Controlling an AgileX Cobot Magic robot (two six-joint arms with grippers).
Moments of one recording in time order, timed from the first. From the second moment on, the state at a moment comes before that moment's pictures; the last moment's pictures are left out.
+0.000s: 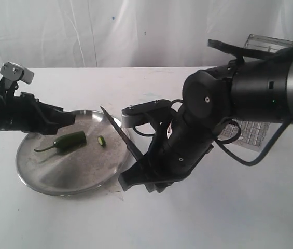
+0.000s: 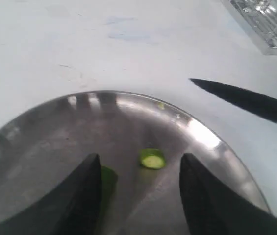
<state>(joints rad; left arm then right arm) 0.07 1.74 -0.83 -1.78 0.71 2.11 0.73 1.67 -1.07 0.20 0.73 0.00</state>
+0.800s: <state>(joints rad) 0.07 1.74 -1.13 -1.35 0.81 1.11 0.73 1.87 -1.36 0.21 0.89 -0.01</state>
